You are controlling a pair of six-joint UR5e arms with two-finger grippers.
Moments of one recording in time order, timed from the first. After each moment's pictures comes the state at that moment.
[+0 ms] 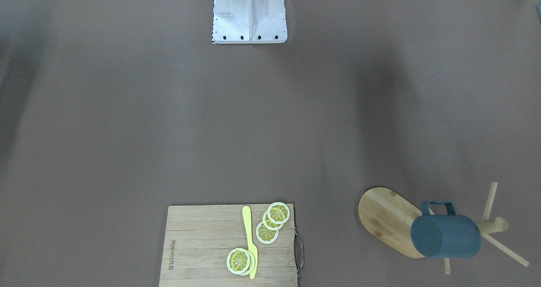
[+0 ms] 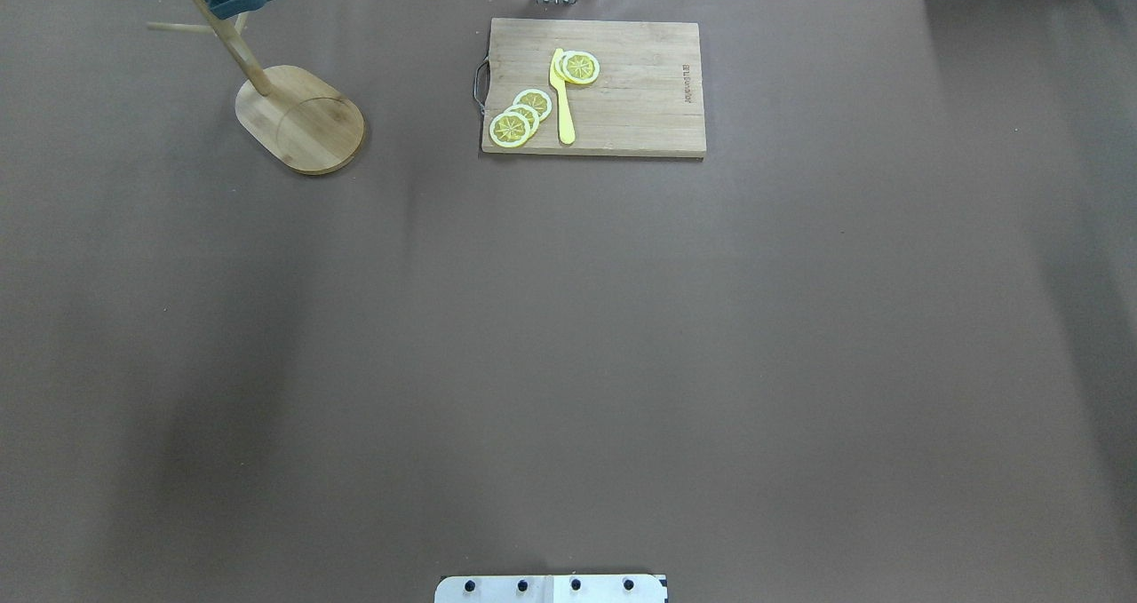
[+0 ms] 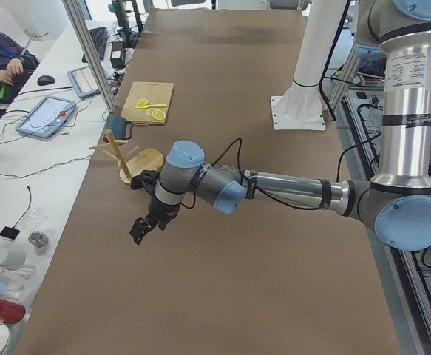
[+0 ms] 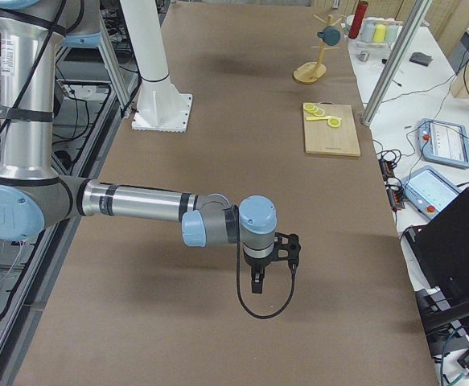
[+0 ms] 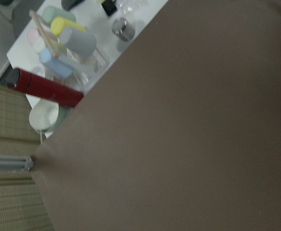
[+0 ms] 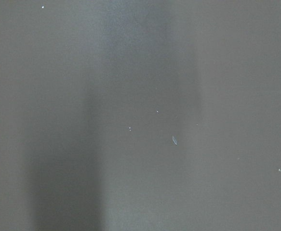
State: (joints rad) left arm -1.48 -1.53 -1.71 -1.85 -1.97 0.34; right arm 1.55 -1.68 1.61 -1.37 2.28 0.15
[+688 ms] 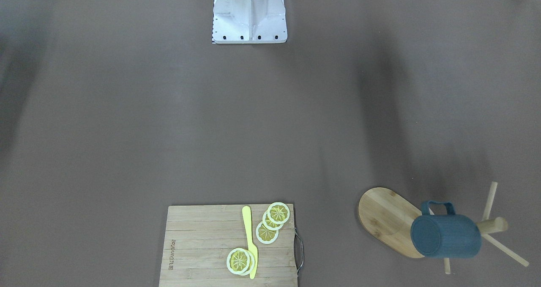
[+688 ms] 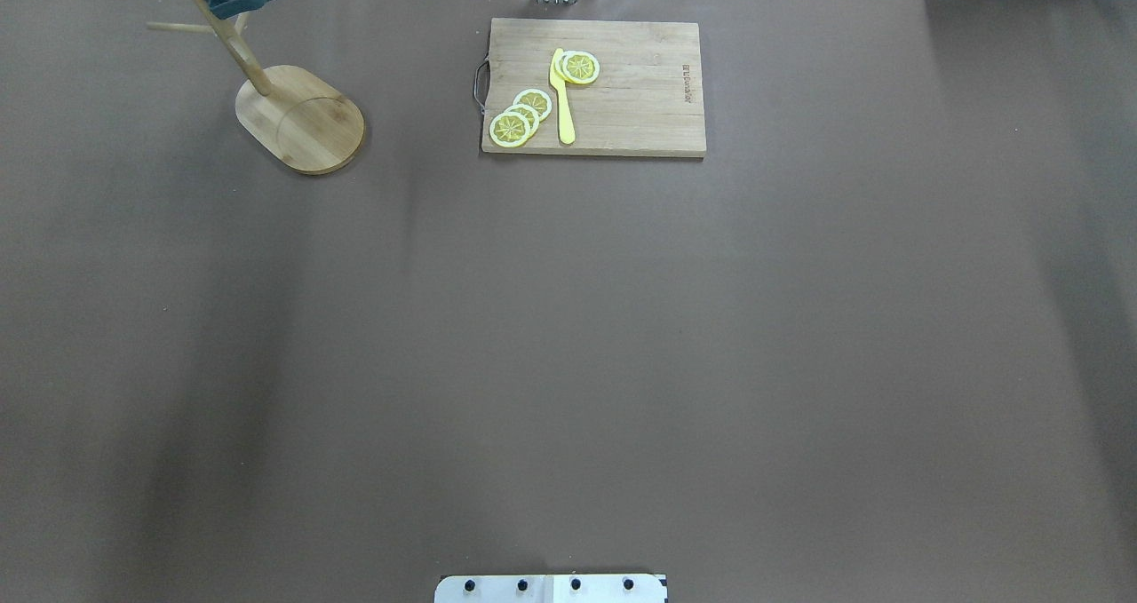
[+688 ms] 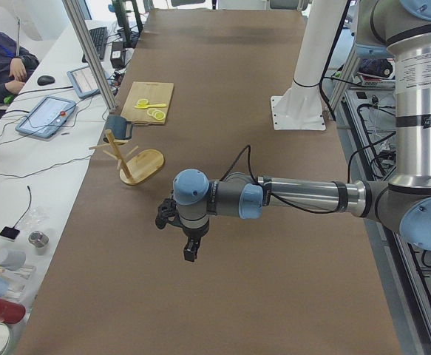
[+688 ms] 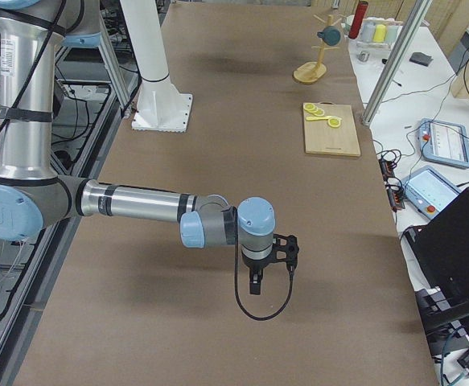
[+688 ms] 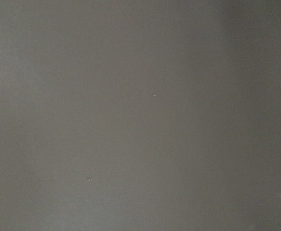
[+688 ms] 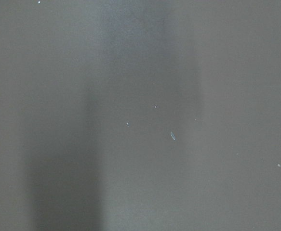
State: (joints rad) left arm -1.54 -1.43 -1.76 -1.60 -2.35 0.04; right arm 1.55 -1.69 1.61 -1.37 2.29 0.15
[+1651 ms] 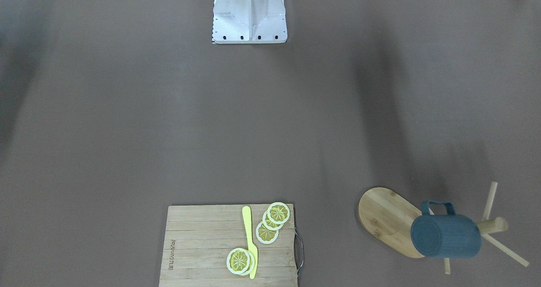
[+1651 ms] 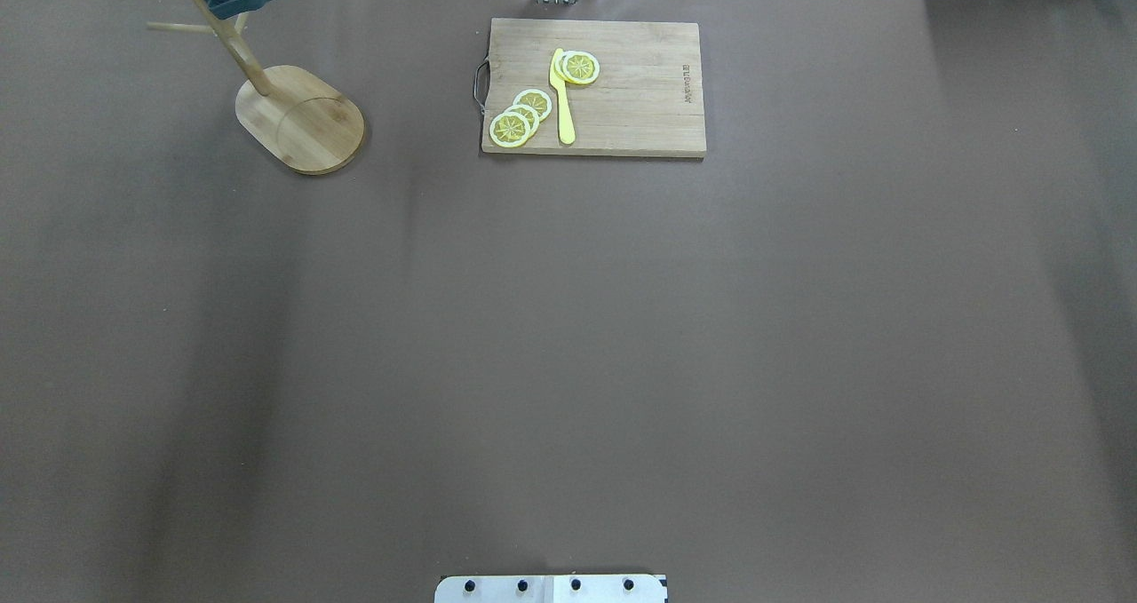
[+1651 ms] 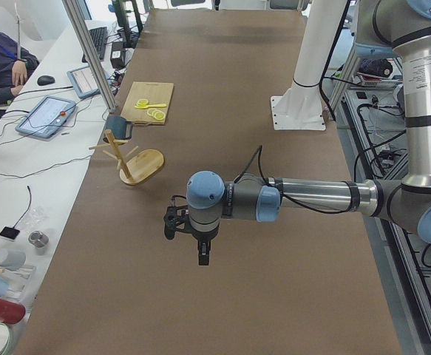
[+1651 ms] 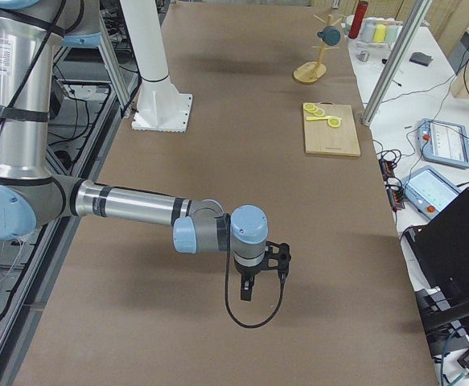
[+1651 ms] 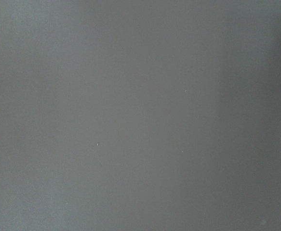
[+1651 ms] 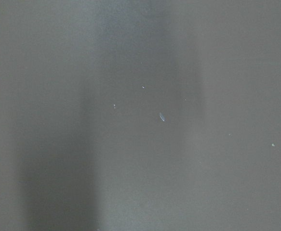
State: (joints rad) left arm -1.59 -1.39 -1.80 -1.60 -2.36 -0.07; right arm 1.55 -1.73 1.61 -1.37 2.29 0.15
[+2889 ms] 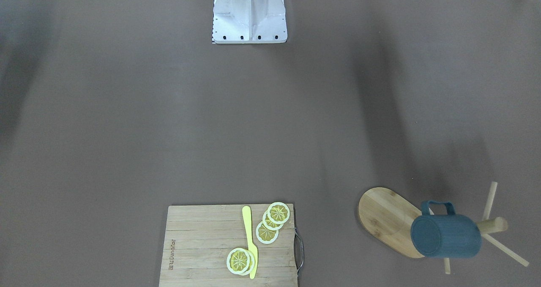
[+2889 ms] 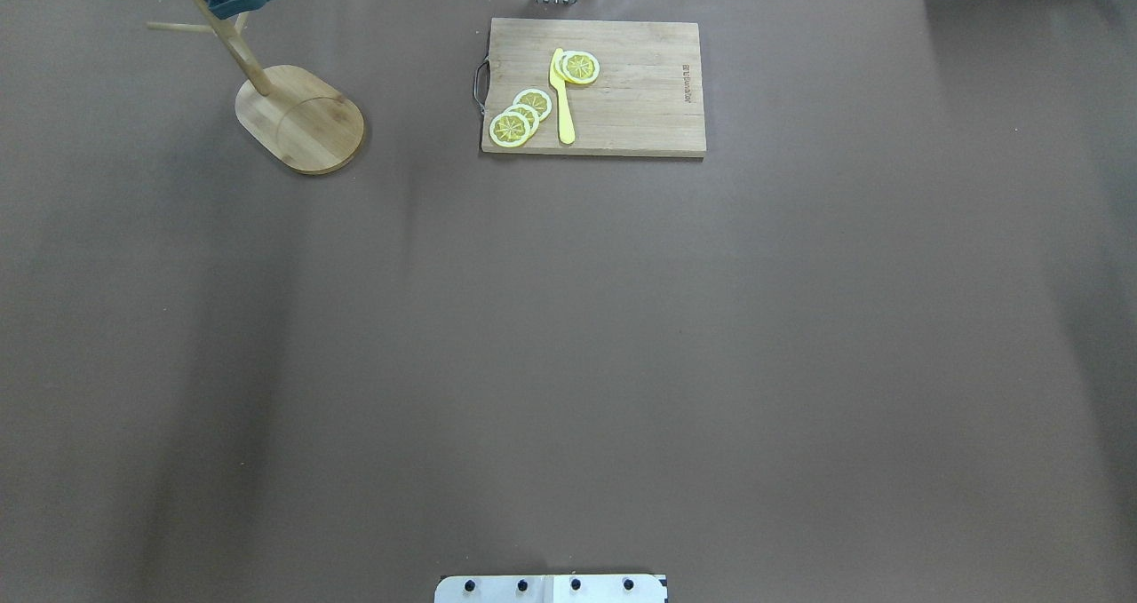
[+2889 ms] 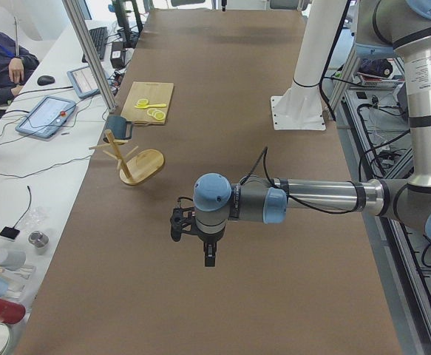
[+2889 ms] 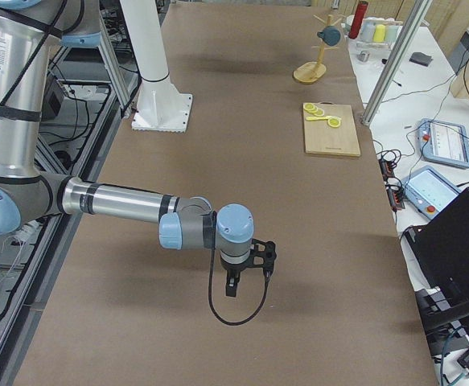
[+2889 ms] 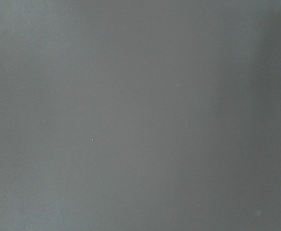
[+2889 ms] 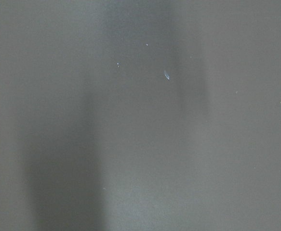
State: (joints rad) left arm -1.59 -1.35 -1.81 -1.61 -2.36 -0.07; right arm 1.54 -1.81 1.68 -1.41 2.32 0.14
